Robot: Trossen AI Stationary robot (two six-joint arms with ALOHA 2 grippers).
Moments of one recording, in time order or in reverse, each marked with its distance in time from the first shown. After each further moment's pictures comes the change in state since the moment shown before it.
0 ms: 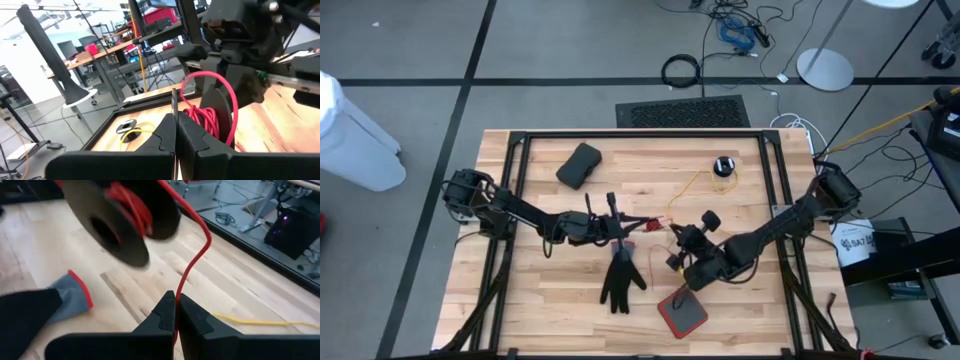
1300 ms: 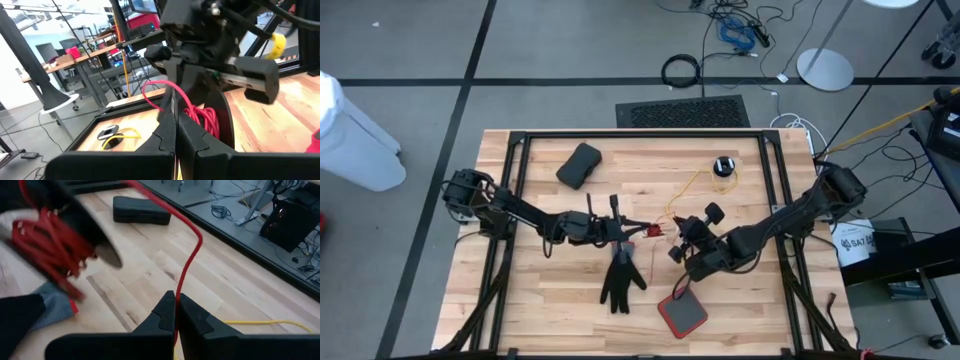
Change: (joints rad) left arm -0.002 0.000 0.000 -0.006 0.091 -0.035; right arm -0.045 -0.067 0.000 -0.072 -0.039 -0.010
